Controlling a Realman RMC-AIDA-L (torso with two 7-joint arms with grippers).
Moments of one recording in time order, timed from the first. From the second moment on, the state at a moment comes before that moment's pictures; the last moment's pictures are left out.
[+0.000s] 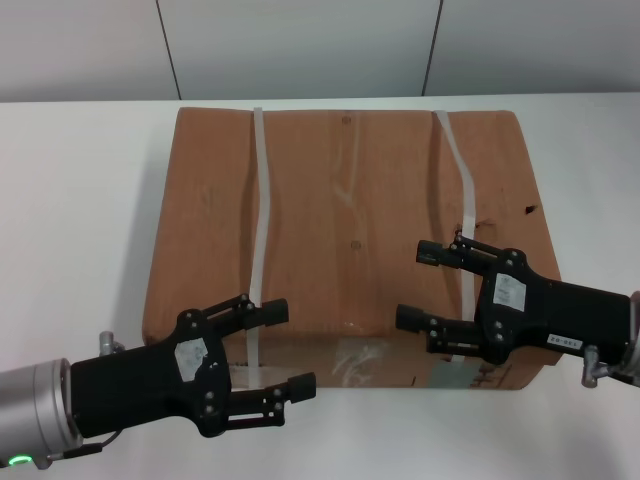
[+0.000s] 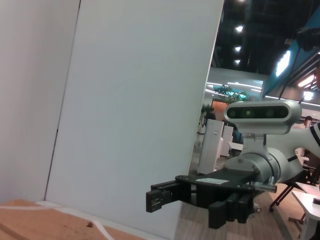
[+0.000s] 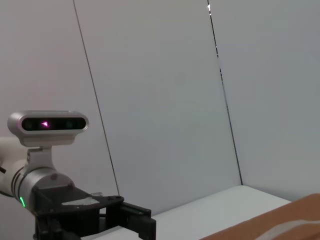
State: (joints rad) left arm -0.25 -2.02 1.50 0.57 1.18 1.55 -1.02; right arm 0.30 2.07 -1.13 -0.55 -1.46 -1.55 1.07
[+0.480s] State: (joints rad) left arm -0.25 -2.02 1.49 0.57 1.17 1.55 -1.09; right arm 0.30 2.07 -1.13 -0.55 -1.46 -1.54 1.08
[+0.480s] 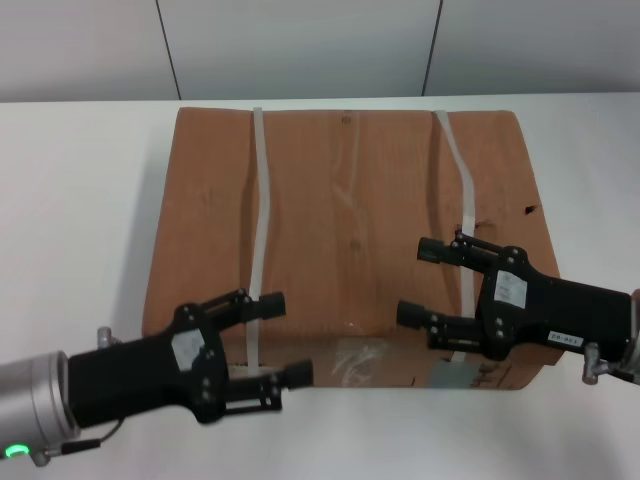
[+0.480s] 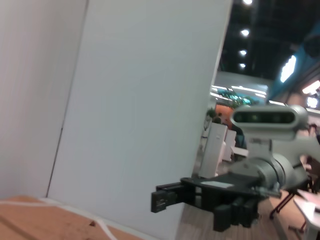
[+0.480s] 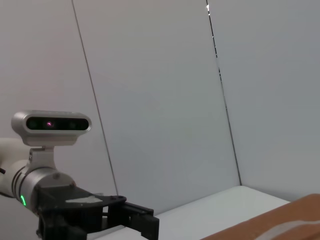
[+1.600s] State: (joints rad) left arm -0.37 -2.04 1.22 0.43 1.18 1.17 -1.76; right arm 0.38 2.08 -0.78 -0.27 -1.42 -1.22 1.48
